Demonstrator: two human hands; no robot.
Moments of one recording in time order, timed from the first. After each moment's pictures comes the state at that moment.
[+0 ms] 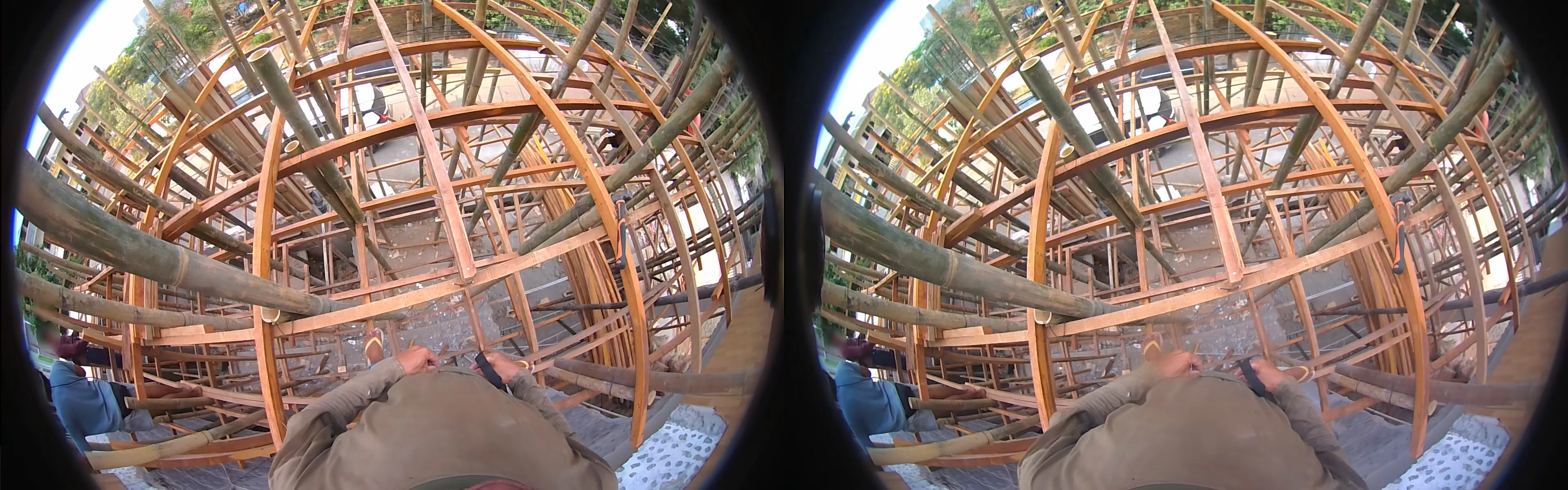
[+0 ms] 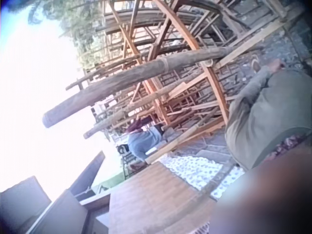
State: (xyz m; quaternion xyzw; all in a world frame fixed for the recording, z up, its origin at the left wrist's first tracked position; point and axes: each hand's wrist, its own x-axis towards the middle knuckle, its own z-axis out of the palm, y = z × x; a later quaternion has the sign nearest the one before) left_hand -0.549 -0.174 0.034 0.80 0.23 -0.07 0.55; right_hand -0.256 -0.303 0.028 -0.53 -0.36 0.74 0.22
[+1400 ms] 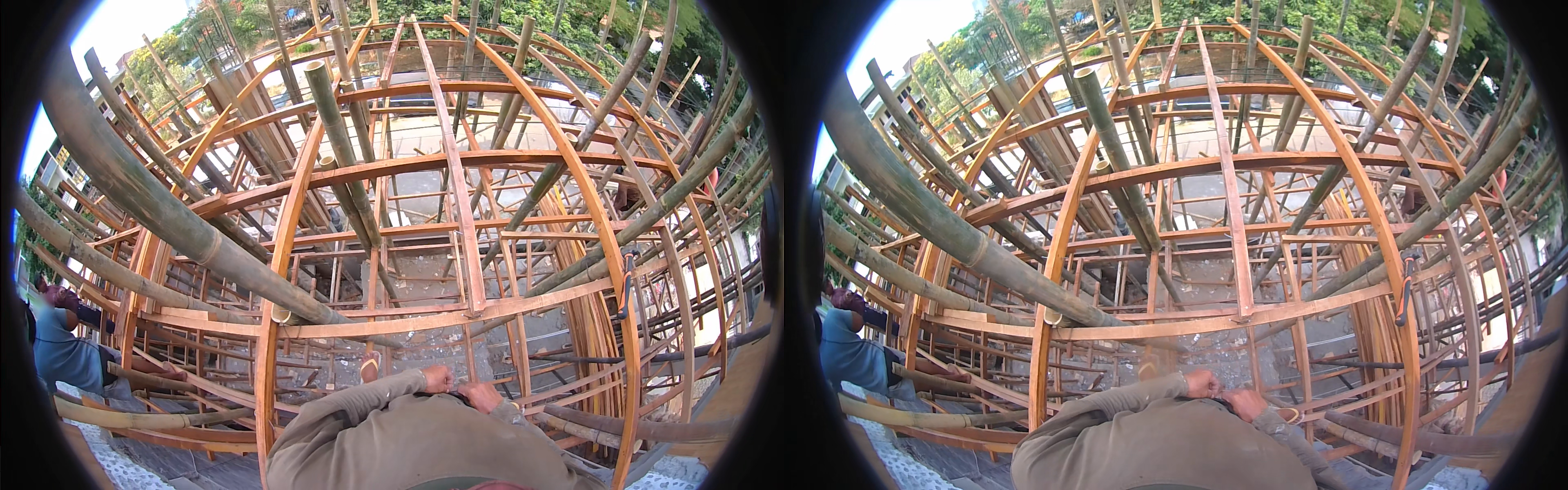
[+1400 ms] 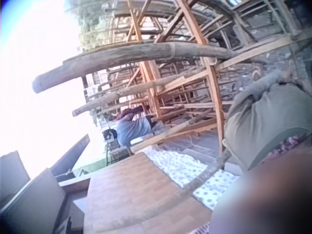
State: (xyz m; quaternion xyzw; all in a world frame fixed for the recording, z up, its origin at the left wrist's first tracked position) left_hand -0.496 -0.171 0.009 0.78 0.27 -0.12 0.56; right_hand -0.290 -0.280 0.062 -0.50 -0.79 0.35 0.05
